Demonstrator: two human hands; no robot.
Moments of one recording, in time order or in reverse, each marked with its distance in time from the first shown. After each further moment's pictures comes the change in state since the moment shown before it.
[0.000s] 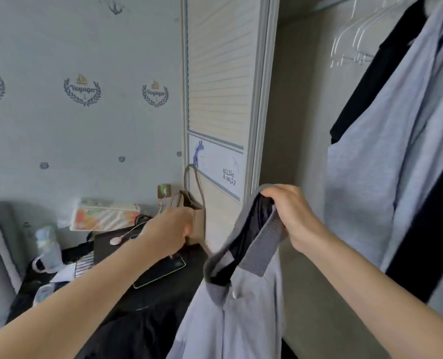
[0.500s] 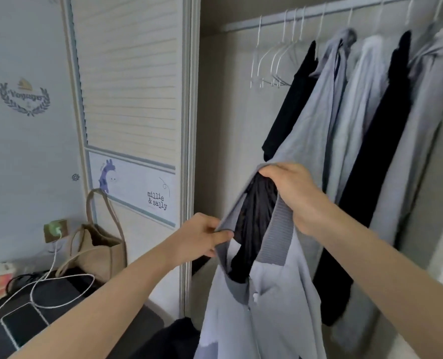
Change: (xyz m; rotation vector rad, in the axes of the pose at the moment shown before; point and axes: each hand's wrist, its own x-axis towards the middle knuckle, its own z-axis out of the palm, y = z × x) left_hand 0.129 0.064 0.005 -0.906 -0.288 0.577; right_hand 0.041 -0.058 -0.020 -0.193 0.451 -0.041
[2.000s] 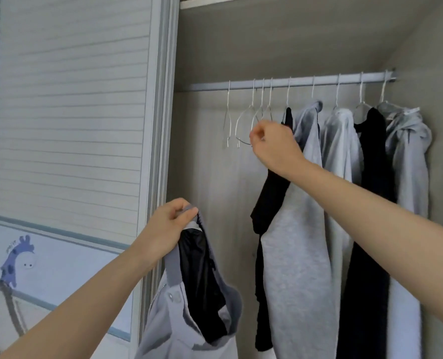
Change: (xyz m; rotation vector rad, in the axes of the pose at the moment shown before) left_hand 0.180 0.014 -0.118 -0.160 0.326 0.433; right_hand 0.236 -0.086 -0.017 -0.903 0.490 -0.593
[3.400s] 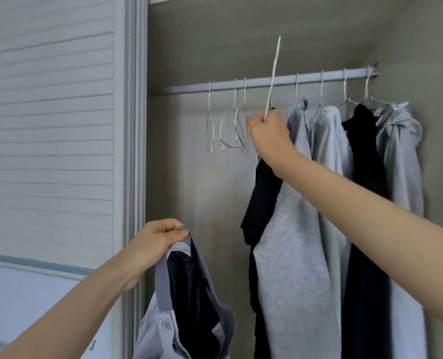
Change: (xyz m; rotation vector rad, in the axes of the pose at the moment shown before) left_hand 0.044 -0.019 0.004 -0.109 -0.226 -0.226; right_hand 0.036 0.003 0.008 0.451 0.131 0.360
